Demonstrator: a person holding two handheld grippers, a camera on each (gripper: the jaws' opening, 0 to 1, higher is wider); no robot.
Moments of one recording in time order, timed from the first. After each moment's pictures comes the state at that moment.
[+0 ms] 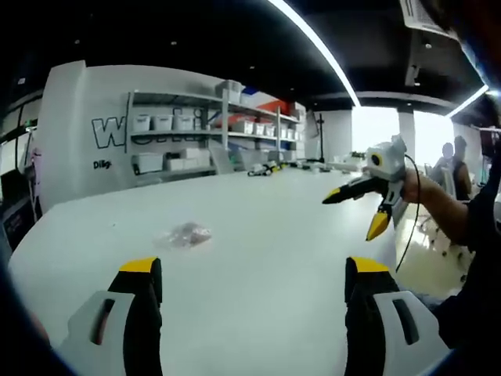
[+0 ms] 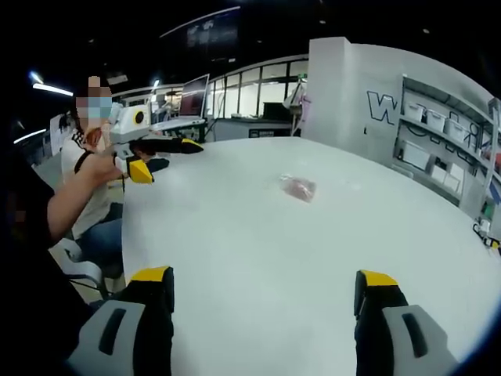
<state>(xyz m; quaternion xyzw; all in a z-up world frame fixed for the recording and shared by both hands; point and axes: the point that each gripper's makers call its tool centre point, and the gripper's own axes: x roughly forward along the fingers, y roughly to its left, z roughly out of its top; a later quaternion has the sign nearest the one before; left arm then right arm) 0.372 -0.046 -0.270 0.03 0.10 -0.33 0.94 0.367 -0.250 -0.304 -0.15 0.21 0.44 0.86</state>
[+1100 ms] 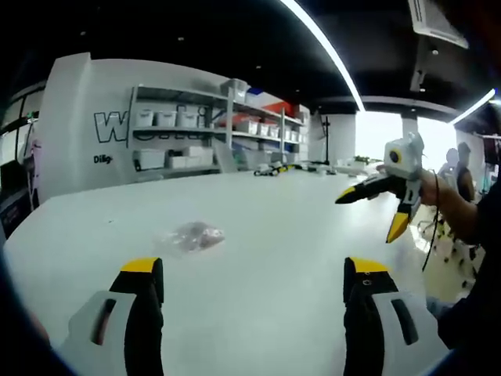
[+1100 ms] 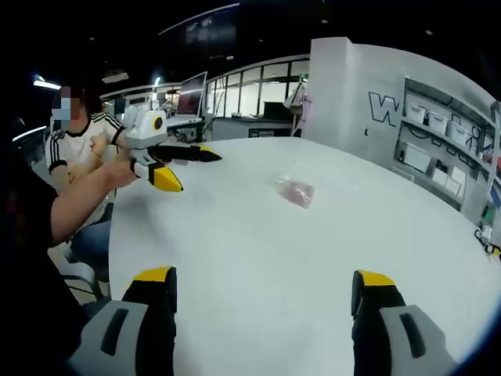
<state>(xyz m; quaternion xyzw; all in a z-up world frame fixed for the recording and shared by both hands) 0.429 -0.048 -0.291 0.01 0.10 -0.33 0.94 0.401 -0.236 -0.305 -0.15 0.20 0.45 0.86</state>
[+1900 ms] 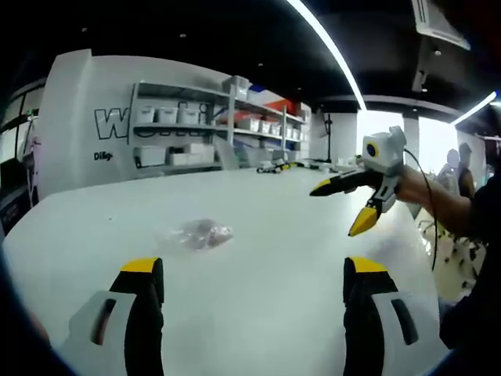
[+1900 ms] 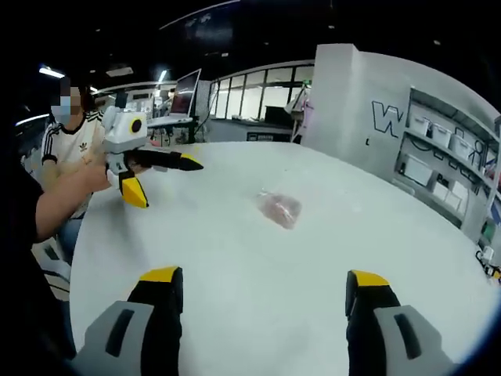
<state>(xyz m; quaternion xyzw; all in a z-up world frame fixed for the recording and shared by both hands) 0.446 -0.043 -0.300 0.01 0.11 -0.33 0.94 0.469 -0.205 -0.307 -0.18 0.17 0.45 0.86</state>
